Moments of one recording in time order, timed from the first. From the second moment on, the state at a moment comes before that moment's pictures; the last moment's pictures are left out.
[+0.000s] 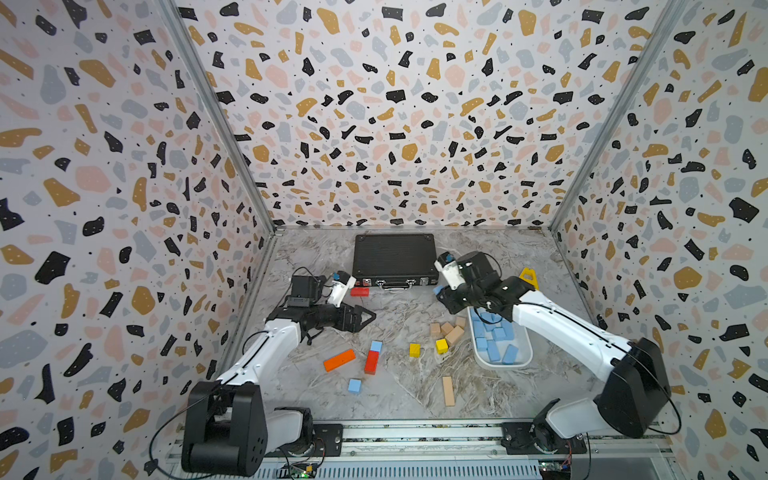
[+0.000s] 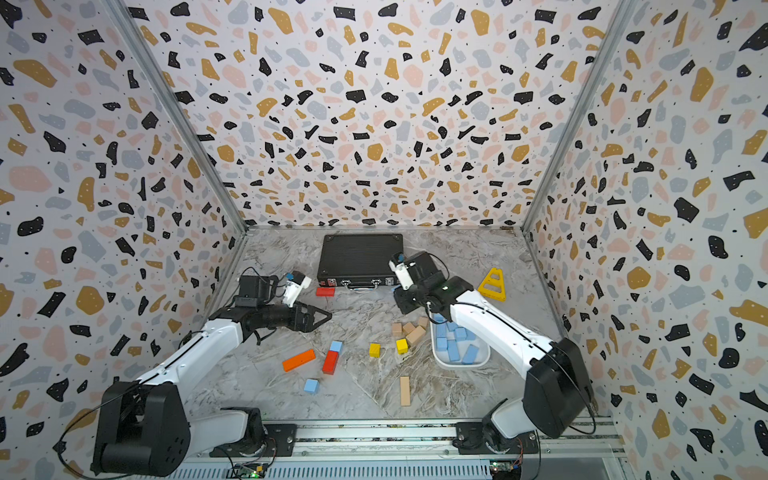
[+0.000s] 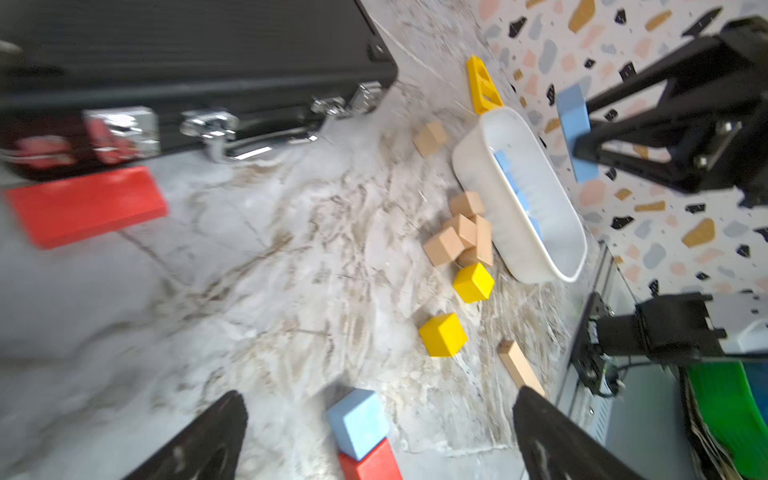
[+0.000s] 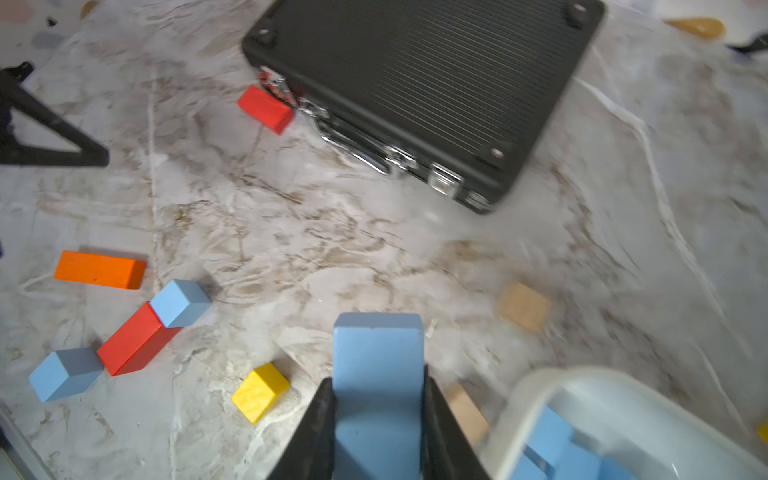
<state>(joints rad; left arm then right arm) -0.11 1.27 0.73 -0.39 0.83 0.06 0.60 1.40 1.13 -0.59 -0.07 0.12</state>
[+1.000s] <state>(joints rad) -0.16 1.29 0.73 -0.39 0.78 0.07 0.29 1.28 0.75 -0.83 0.05 0.59</state>
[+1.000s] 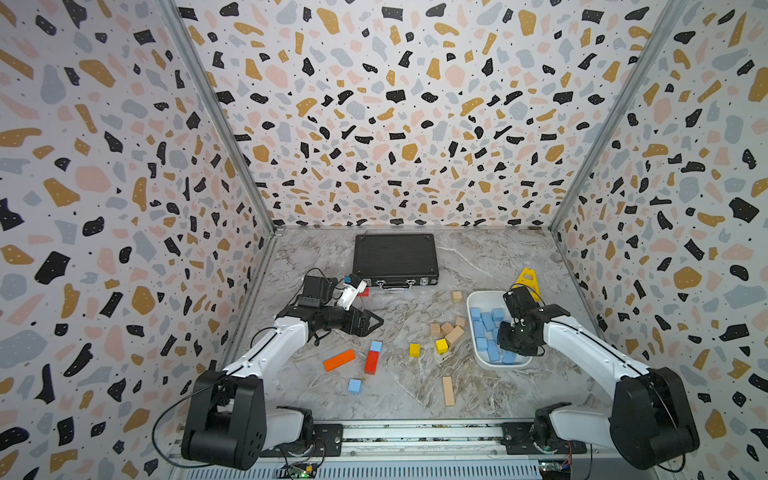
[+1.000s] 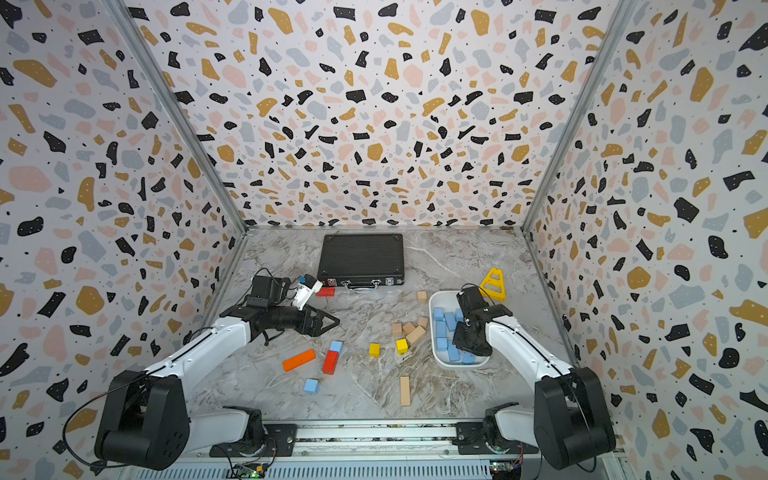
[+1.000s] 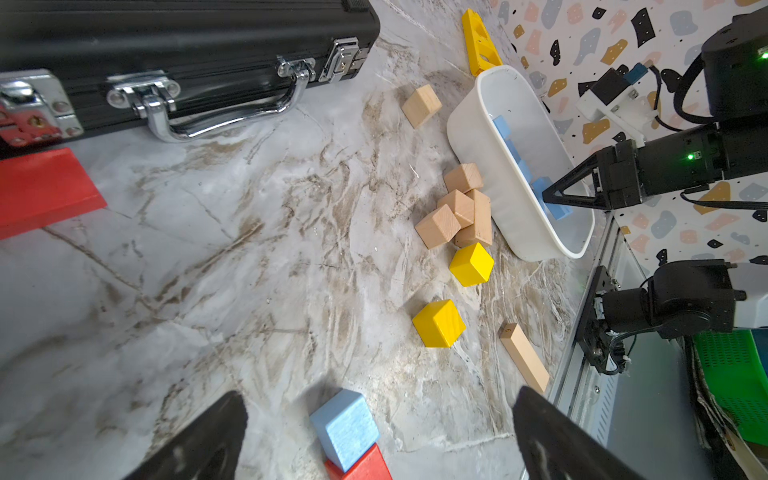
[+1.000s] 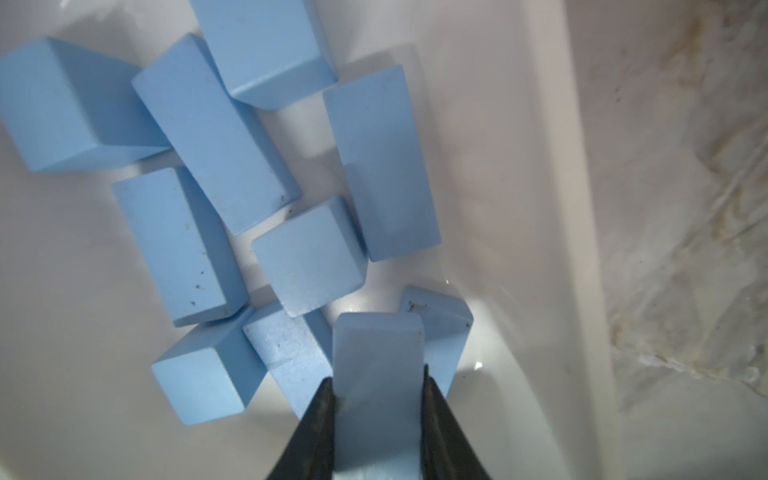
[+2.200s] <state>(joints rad) -0.16 1.29 0.73 -0.39 0.74 0.10 0.29 1.31 0.81 -0.81 0.05 0.57</state>
